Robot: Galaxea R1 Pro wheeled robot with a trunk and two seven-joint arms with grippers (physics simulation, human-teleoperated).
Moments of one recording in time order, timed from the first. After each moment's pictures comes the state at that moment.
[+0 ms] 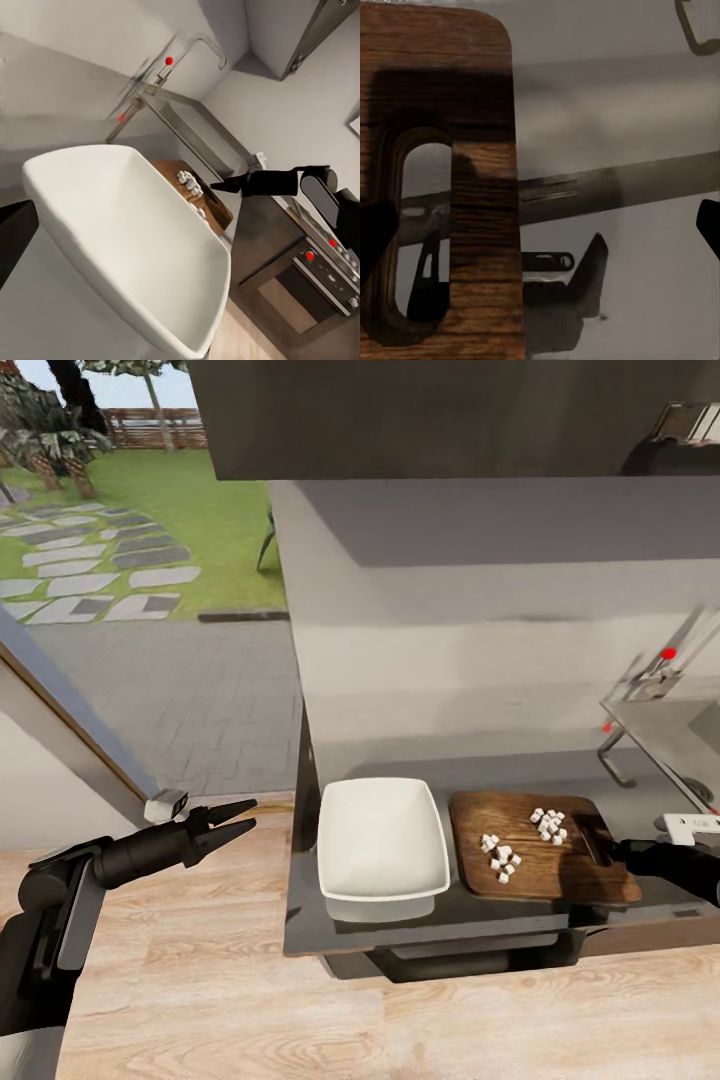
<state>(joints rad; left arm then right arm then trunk) -0.50 0.17 0.25 -1.50 0.31 0.76 -1.34 -0.39 -0.39 -0.37 -1.57 0.04 0.88 0.39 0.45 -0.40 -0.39</state>
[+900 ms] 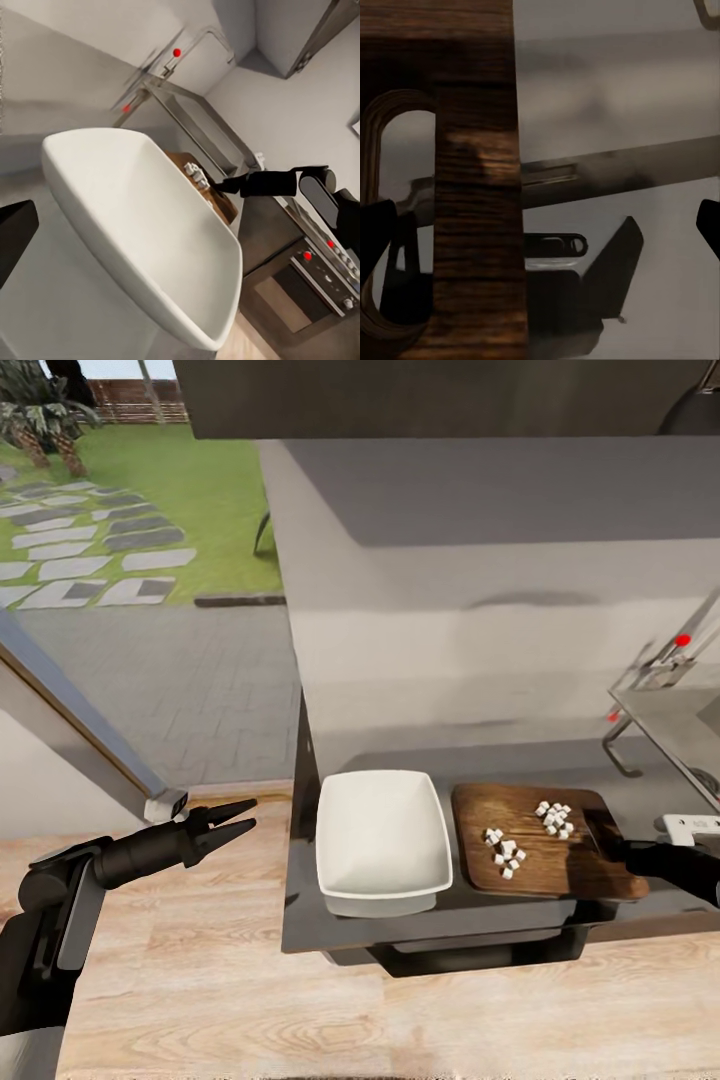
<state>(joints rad) -0.50 0.17 0.25 -1.50 0.31 0.76 -1.34 -0.39 -0.39 -0.37 -1.57 0.04 0.89 0.38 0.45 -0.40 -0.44</state>
